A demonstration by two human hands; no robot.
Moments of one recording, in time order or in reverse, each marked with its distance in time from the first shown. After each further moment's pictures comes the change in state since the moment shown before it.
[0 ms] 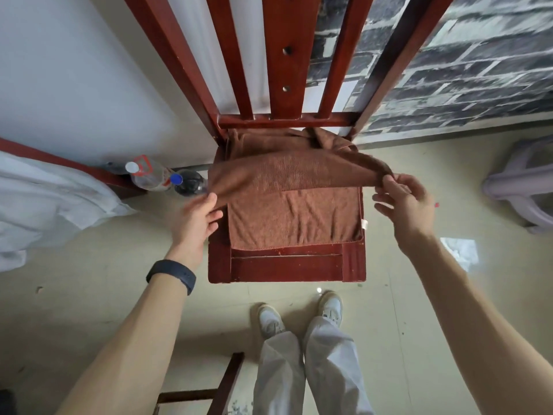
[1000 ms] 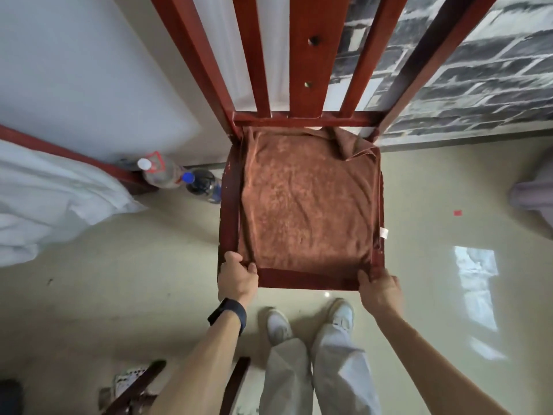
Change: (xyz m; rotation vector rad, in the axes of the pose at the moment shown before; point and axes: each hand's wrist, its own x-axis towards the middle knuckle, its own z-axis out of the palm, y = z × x) left_hand -0.007 -0.133 0.002 0.975 0.188 0.003; right_hand -0.042 0.167 0.004 -0.866 0.005 0.284
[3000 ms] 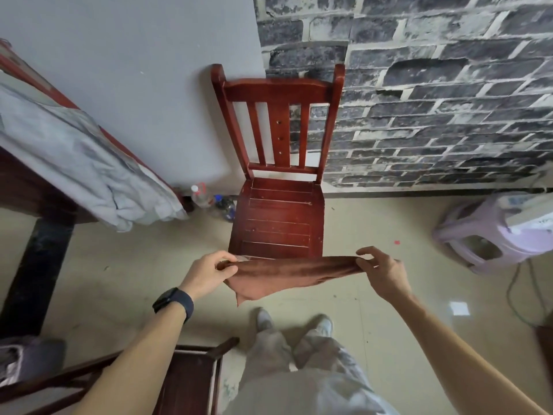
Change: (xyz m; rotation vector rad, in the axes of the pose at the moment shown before) left_hand -0.340 -0.010 -0.228 0.027 -0.153 0.460; right_hand -0.225 0.073 -0.302 0.033 0.015 -0.613
